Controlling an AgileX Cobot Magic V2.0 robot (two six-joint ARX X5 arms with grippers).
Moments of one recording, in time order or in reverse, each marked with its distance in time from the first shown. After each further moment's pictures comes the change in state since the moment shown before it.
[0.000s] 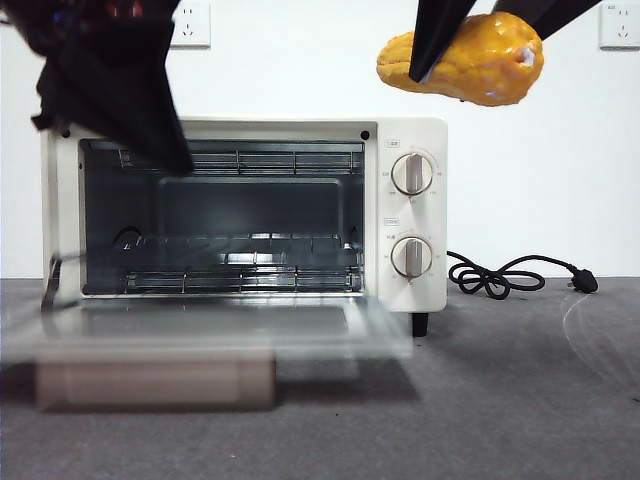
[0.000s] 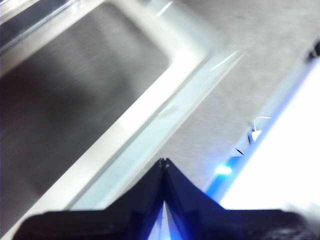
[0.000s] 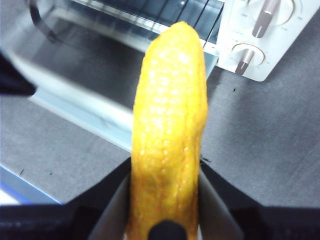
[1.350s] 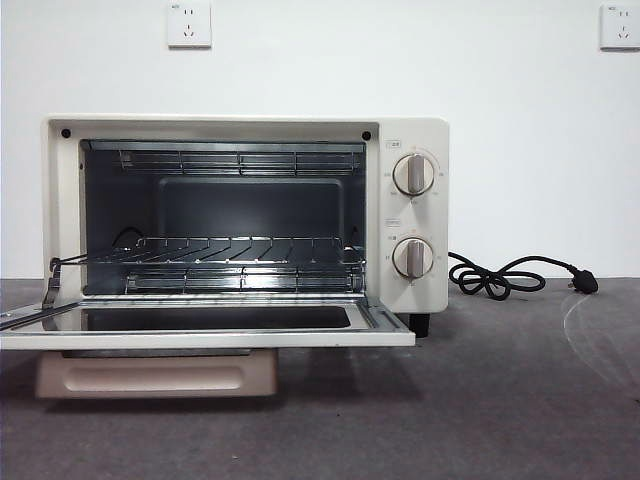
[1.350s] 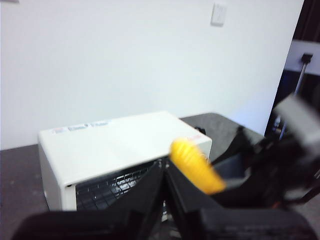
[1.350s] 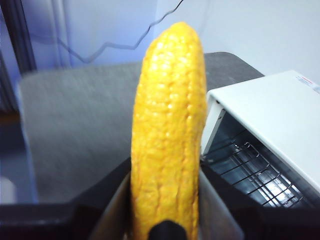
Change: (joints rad) left arm -0.049 -1.037 0.001 0.030 -0.471 -0.164; right arm 0.291 0.197 0.004 0.768 0.027 -0.529
